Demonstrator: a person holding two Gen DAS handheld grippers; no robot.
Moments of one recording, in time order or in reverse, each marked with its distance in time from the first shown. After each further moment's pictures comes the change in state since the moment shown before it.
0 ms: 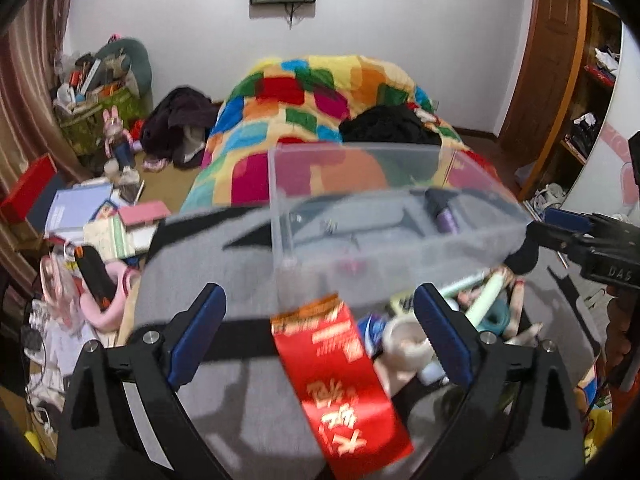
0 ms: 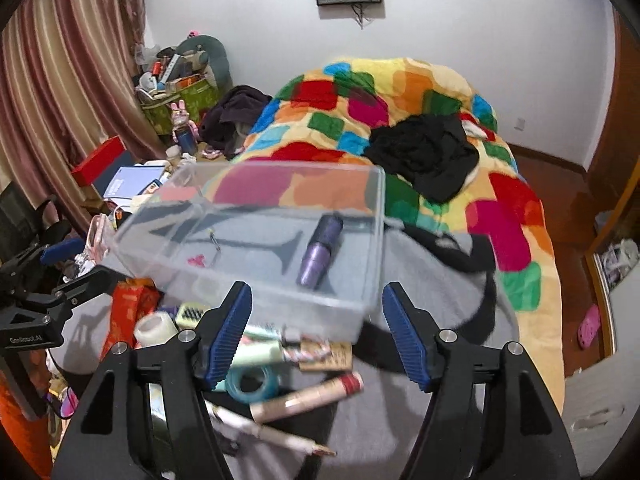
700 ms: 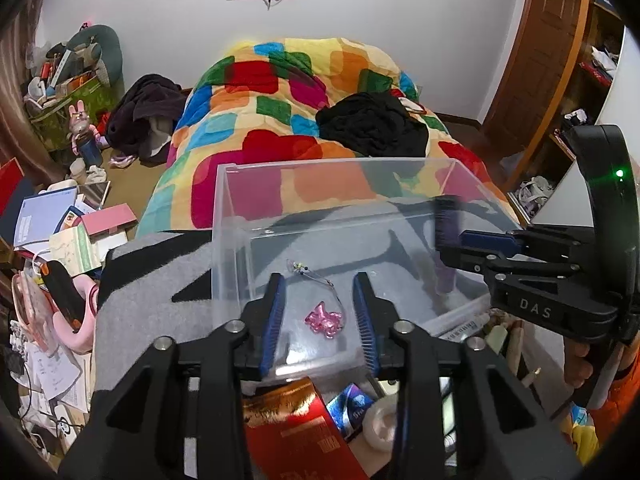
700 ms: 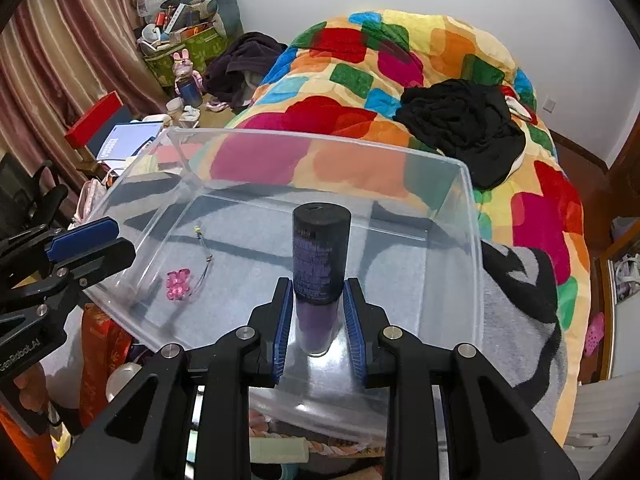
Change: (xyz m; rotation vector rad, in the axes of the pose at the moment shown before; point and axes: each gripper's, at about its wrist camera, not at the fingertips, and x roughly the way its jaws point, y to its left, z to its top) left arm 0.049 -0.014 0.050 0.016 0.054 -0.090; right arm 0.083 0.023 0.046 -0.080 0.167 0.031
